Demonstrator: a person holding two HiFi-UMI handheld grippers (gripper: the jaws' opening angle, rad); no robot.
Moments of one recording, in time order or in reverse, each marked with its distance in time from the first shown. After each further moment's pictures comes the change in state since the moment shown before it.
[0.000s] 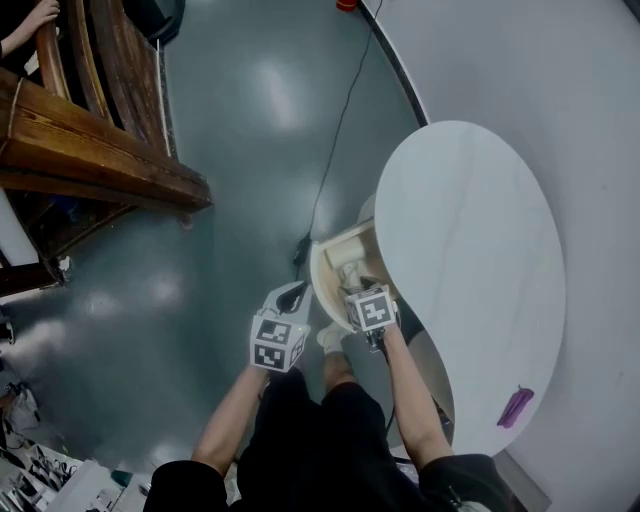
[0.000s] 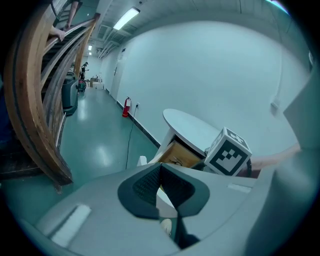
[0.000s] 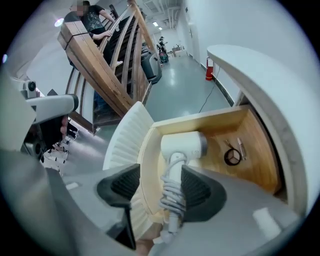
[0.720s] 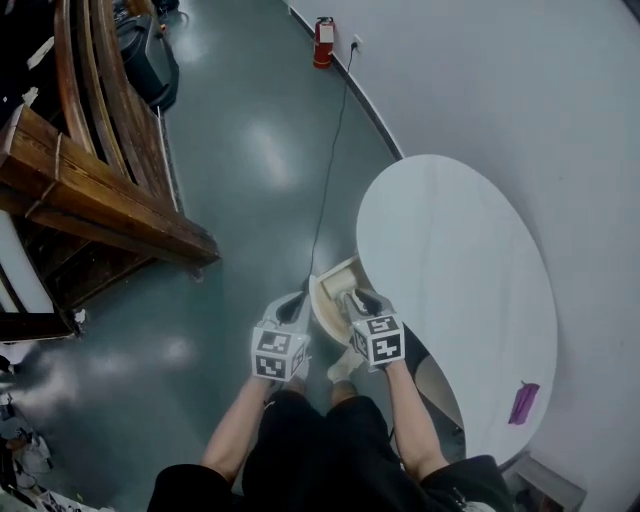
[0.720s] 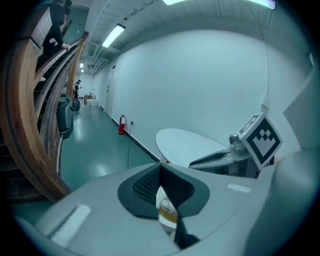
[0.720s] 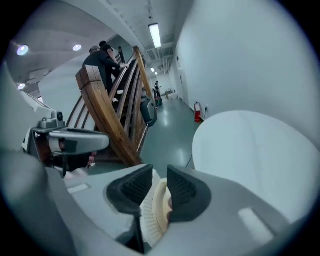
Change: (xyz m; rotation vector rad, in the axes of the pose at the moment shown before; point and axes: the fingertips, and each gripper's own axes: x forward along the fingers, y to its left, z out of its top) left arm -0.059 -0.032 0.097 0.128 -0.127 -0.003; right arm -0.166 0.035 0.085 0.019 -0.493 -0.067
